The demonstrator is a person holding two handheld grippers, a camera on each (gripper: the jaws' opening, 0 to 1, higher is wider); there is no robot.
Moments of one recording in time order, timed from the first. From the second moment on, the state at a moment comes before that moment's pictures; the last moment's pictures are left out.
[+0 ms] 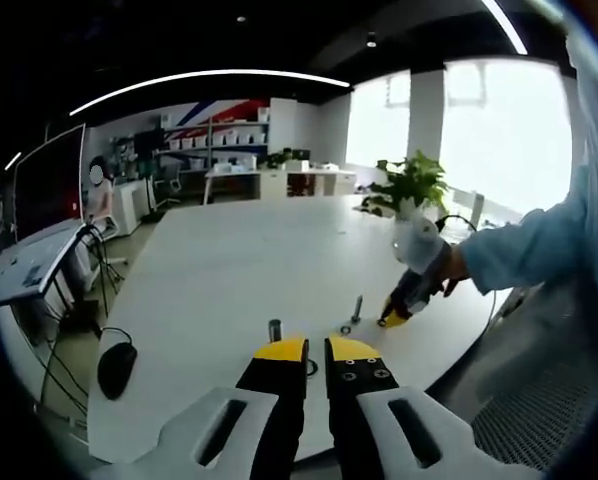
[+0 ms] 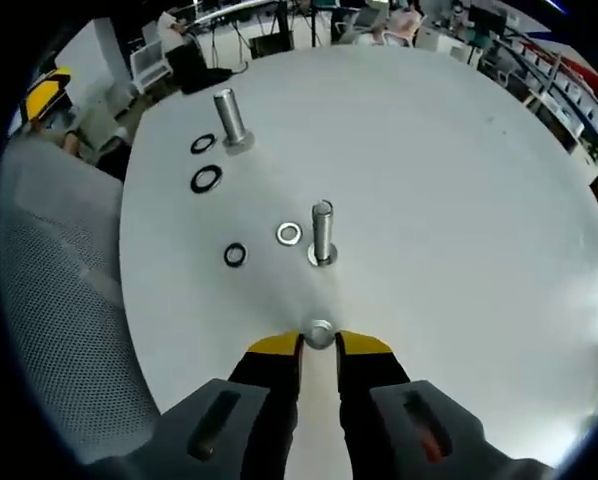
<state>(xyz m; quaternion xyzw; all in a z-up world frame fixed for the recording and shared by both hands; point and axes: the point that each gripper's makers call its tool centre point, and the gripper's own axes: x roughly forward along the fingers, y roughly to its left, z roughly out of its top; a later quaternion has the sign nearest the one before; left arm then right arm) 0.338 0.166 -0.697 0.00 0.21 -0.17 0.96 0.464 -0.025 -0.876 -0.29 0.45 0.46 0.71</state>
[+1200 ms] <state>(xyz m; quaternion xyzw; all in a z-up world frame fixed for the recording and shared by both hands) 0.338 0.167 -0.696 0.00 0.20 -0.17 0.96 0.476 -0.016 -0.809 -0.28 0.39 0.47 0.74</state>
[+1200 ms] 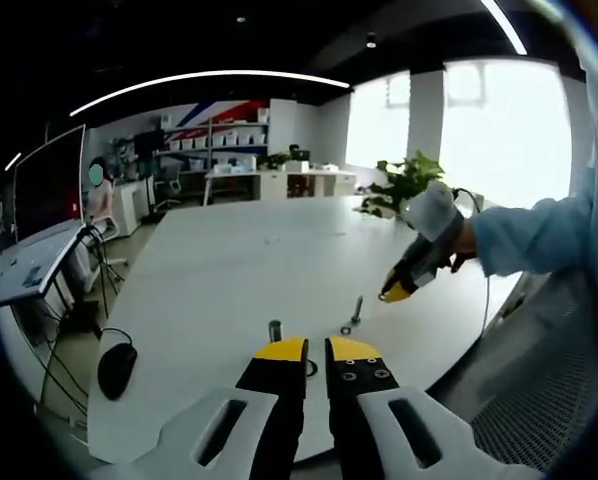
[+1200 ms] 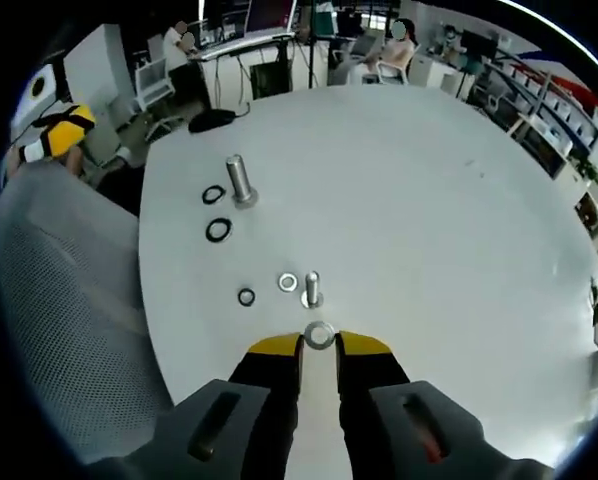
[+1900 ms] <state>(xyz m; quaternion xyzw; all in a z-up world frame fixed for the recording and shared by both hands) 0.338 0.166 -0.695 0.00 0.20 -0.17 0.96 0.480 -0.017 -0.767 -0.28 0.35 0.47 0.76</state>
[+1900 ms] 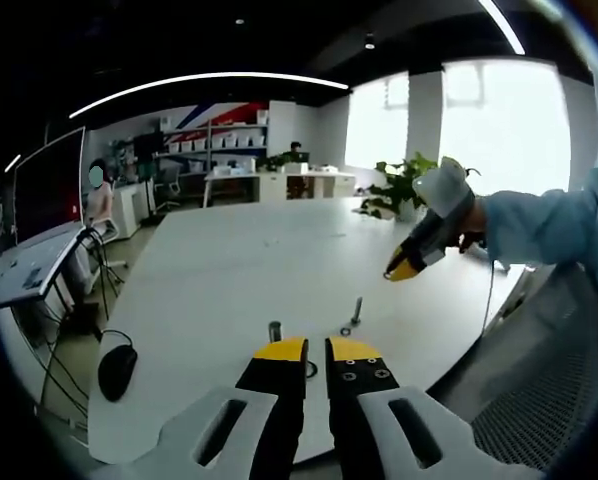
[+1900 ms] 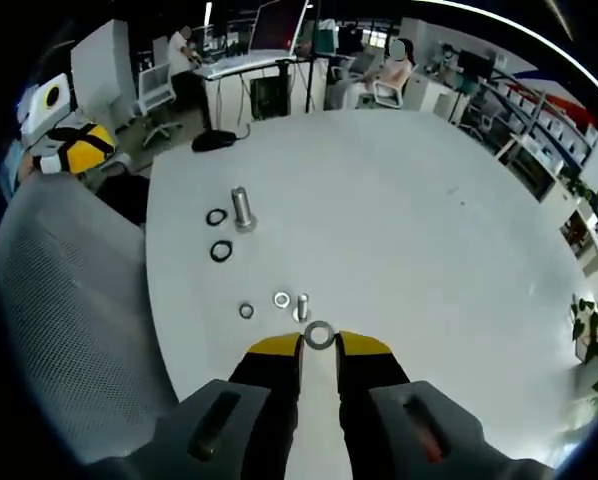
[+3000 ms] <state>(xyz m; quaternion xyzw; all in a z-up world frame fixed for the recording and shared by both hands) 0.338 0.166 -0.696 0.00 0.20 -0.17 0.96 0.488 0.025 -0.764 -0.29 0.34 0.50 0.74</state>
